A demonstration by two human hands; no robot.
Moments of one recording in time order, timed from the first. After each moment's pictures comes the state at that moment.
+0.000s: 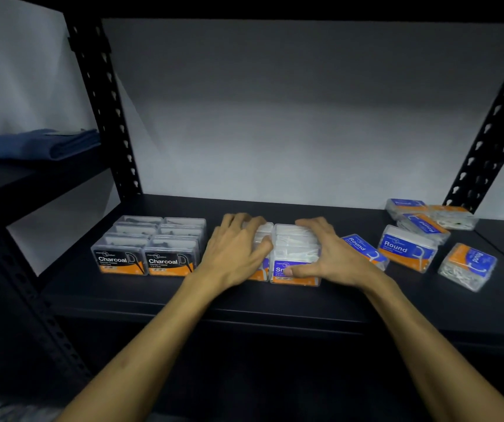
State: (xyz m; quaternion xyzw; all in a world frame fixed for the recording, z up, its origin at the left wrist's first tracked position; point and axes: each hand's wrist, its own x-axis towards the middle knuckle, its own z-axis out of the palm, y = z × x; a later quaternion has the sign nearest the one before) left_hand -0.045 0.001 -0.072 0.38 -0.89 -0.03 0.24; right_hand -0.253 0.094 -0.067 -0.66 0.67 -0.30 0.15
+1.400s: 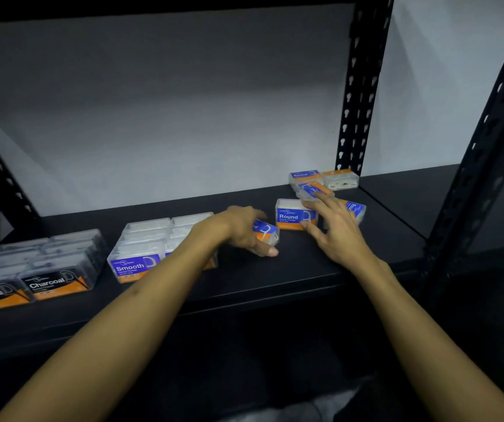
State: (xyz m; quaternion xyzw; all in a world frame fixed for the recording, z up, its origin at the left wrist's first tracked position) left_hand -0.225 0.070 -0.023 0.30 -0.94 -0.10 -0.09; right_hand -0.397 0.214 -0.097 -0.53 0.77 -0.34 -0.10
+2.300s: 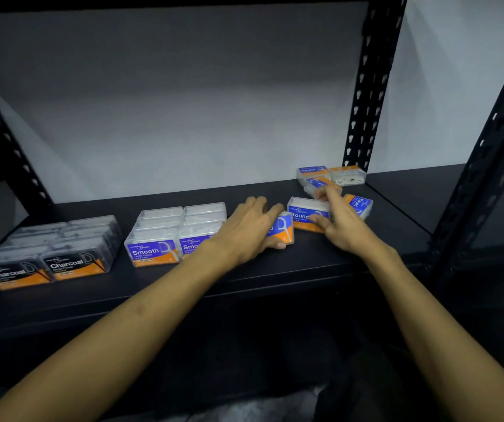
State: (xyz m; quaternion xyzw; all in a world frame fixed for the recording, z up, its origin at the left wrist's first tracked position) left_hand -0.194 0.096 -0.052 0.19 -0.98 0.05 0.10; right_hand -0.387 0.217 -0.078 -0.54 0.75 -0.38 0.02
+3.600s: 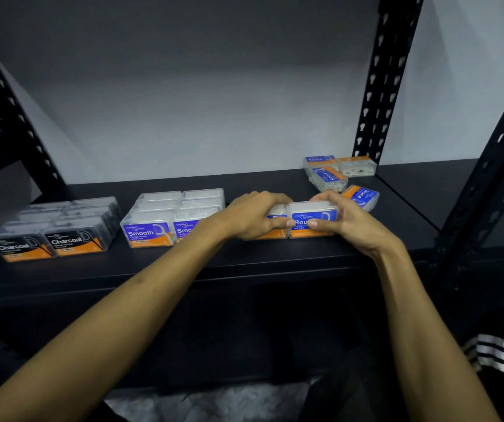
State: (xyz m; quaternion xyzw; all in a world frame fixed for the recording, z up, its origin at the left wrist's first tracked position) left_hand -0.212 0.096 -0.048 0.19 -0.97 -0.11 0.08; right_hand -0.404 0.234 -0.092 -0.51 0.59 -0.53 0.33
